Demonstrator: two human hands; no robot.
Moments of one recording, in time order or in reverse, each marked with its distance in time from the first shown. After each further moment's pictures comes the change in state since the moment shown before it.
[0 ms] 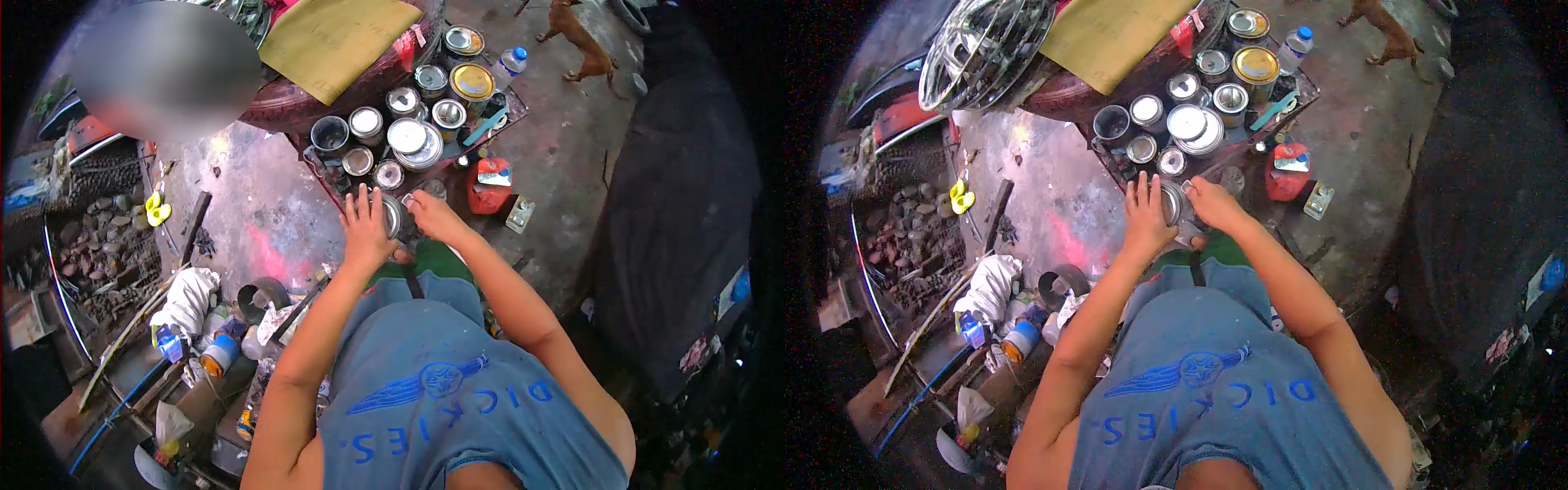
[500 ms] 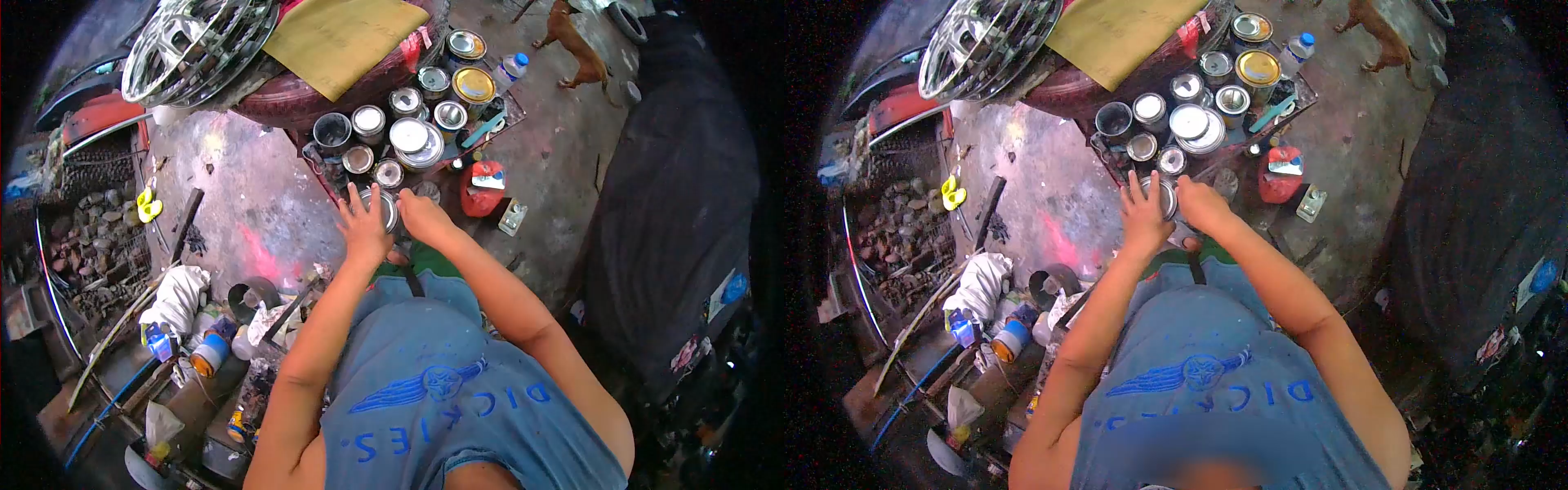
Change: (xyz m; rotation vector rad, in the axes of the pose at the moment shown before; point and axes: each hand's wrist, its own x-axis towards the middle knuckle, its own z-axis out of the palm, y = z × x) left_hand 0.003 0.016 -0.015 0.014 -0.128 -0.216; right_hand -0.003 -0.029 0.016 -0.293 0.085 -0.129
